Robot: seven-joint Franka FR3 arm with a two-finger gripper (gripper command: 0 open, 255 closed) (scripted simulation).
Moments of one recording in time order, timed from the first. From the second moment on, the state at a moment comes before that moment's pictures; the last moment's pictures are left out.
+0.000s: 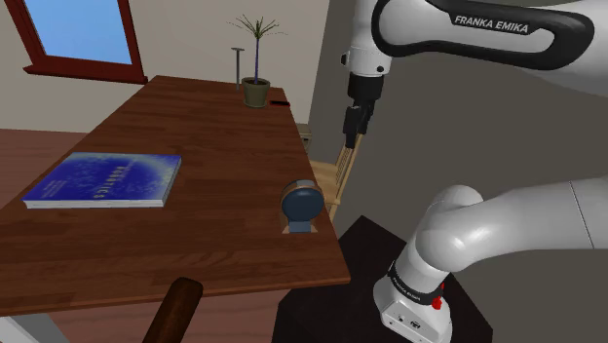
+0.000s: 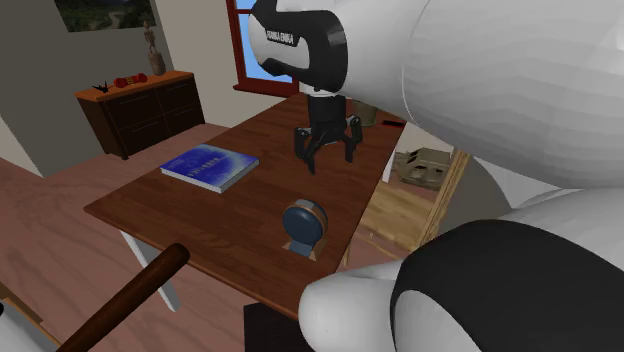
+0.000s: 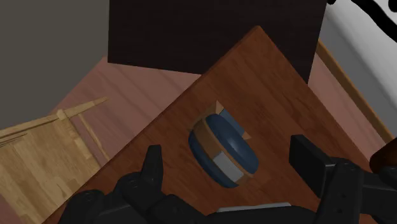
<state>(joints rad) -0.01 -0.80 0.04 -2.39 -0.04 1.49 -0.16</state>
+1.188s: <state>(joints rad) -0.36 0.01 -0.57 -2.80 1.23 1.38 0.21</state>
